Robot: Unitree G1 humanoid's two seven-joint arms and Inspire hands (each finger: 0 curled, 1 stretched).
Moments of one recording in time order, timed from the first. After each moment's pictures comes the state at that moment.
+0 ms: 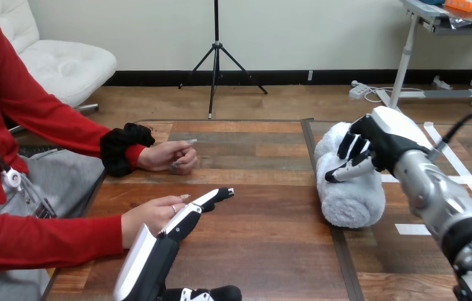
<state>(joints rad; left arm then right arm) 0.00 0.26 -0.17 0.79 0.53 -1.30 0.39 -0.87 -0.40 0.31 1.29 -0.51 -0.21 -0.10</state>
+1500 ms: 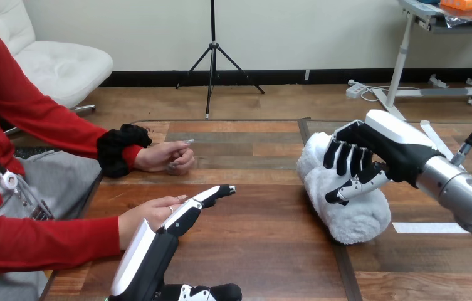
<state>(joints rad) -0.02 0.26 -0.14 0.80 0.50 -1.32 0.31 -0.70 -0.60 0.30 1.06 -0.45 -0.66 0.13</state>
